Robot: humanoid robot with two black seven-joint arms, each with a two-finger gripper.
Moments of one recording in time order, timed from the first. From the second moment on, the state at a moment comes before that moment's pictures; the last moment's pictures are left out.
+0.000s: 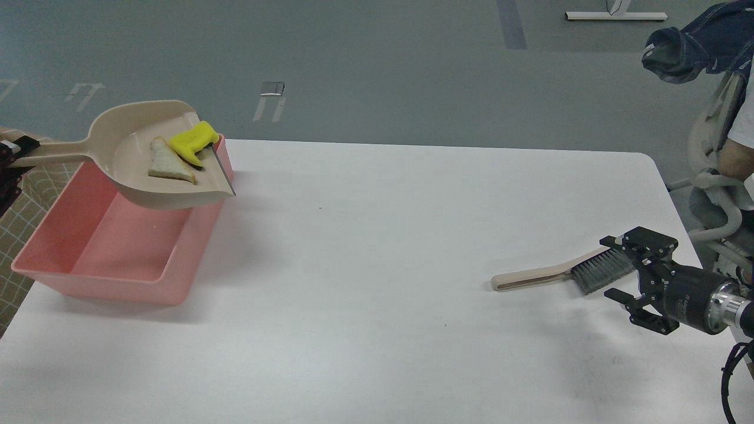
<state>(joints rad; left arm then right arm) -0.05 1.25 -0.97 -1.13 0.47 -0.39 -0.49 0.07 -0.65 1.29 1.37 -0.68 0.49 -0.42</state>
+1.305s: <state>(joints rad) -0.20 1.50 -0.98 -1.09 0.93 -0.49 -0.49 0.06 -0.63 1.34 1.37 -0.67 0.49 -0.41</state>
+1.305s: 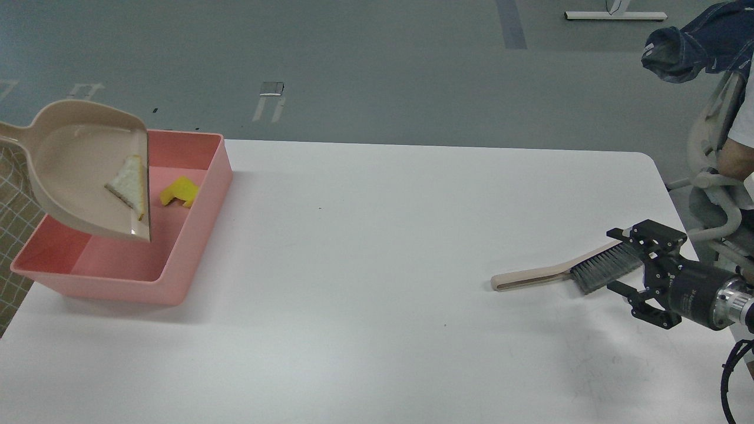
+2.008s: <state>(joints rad) -0.34 1.37 -0.98 -1.11 0.66 -0.49 -0.49 0.07 -0.47 1.63 1.35 -0.63 0.49 -0.40</state>
